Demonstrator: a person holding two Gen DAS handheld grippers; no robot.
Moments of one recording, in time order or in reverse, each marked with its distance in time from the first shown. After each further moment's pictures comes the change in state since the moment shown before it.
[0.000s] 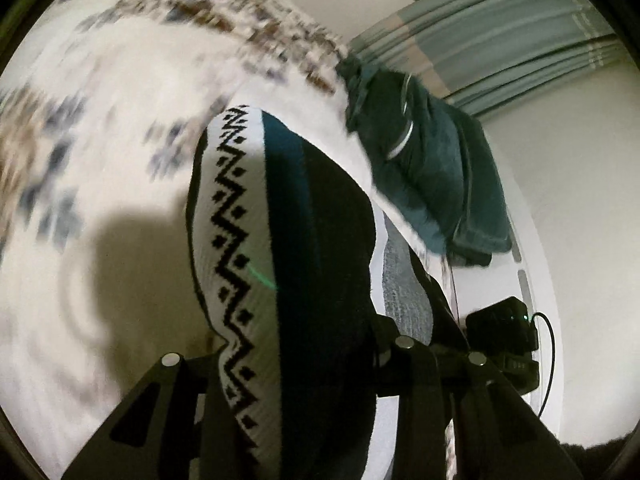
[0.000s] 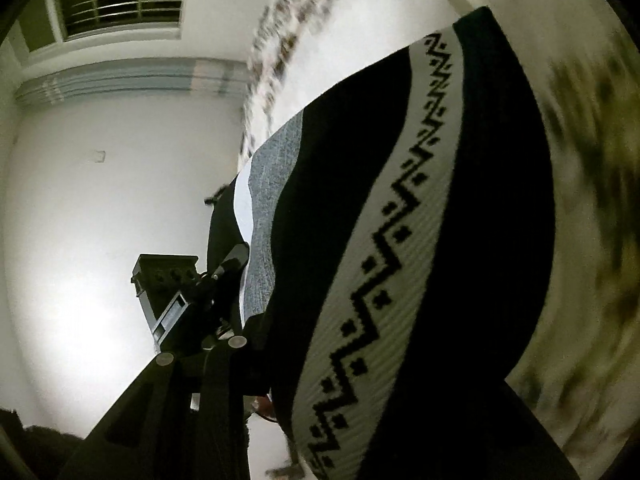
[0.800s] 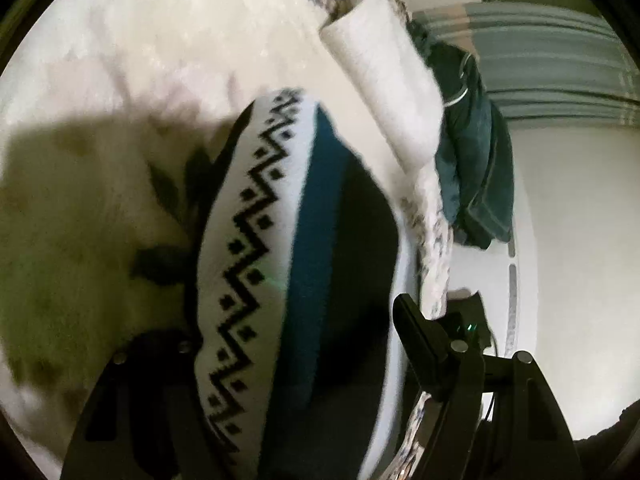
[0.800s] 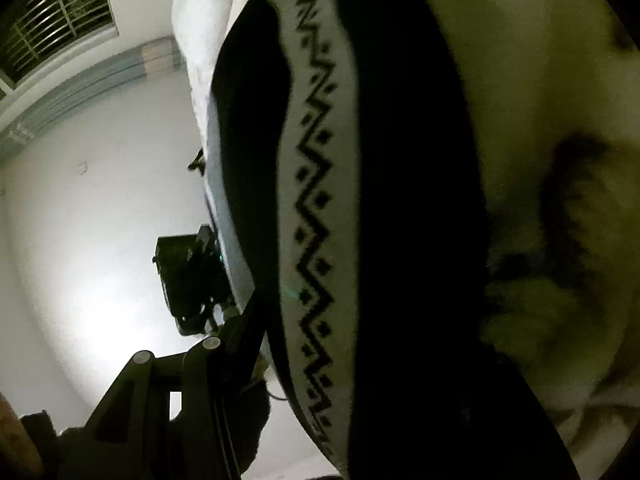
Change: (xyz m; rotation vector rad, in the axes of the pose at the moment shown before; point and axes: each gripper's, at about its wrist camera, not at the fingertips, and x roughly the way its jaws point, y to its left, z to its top) left arm 0.002 0.107 -0.162 -0.271 0.162 -0.069; right arm 0.052 -0.154 -0.123 0.278 0.264 0.048
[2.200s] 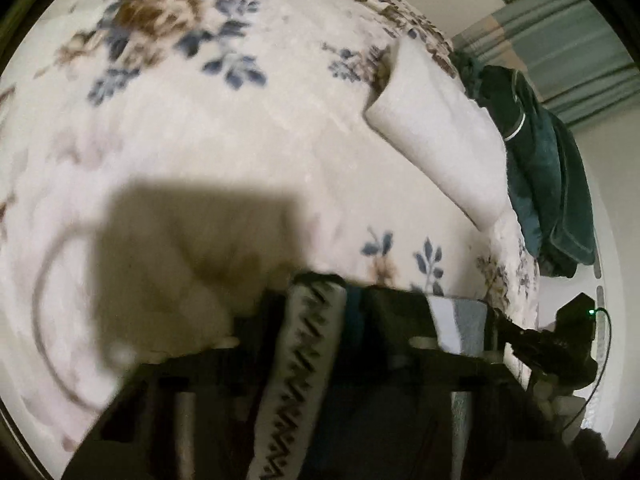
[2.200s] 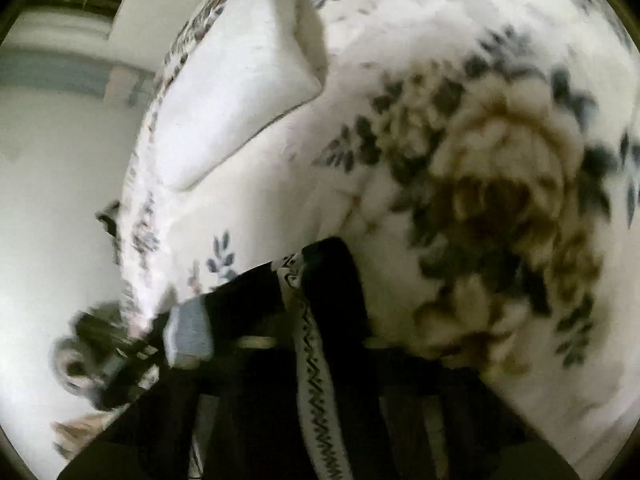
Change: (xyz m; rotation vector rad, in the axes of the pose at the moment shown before) left arm -0.028 -0.030 0.033 0.095 -0.215 0.377; right arm -0.065 0.103 0.081 -0.265 -0.398 -0.477
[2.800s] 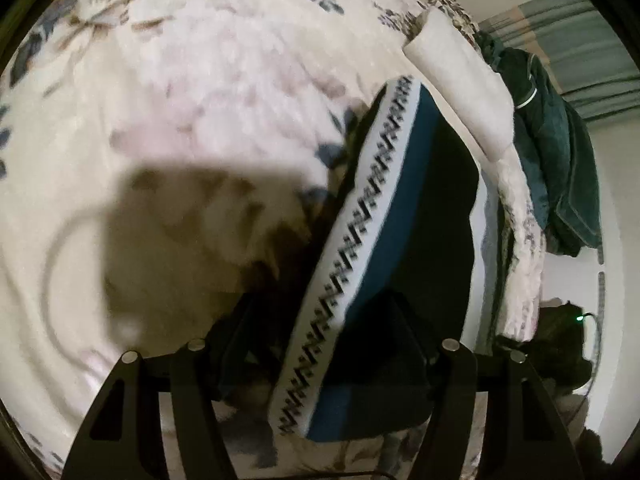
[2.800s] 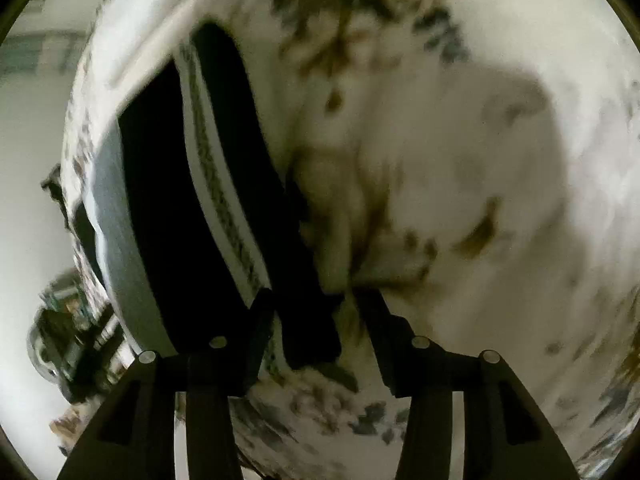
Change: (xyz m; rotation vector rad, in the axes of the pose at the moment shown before) left arm -0.065 0.032 -0.109 -0.089 0.103 0.064; right arm -0.037 -0.043 -0.130 0.177 0.226 -0.119
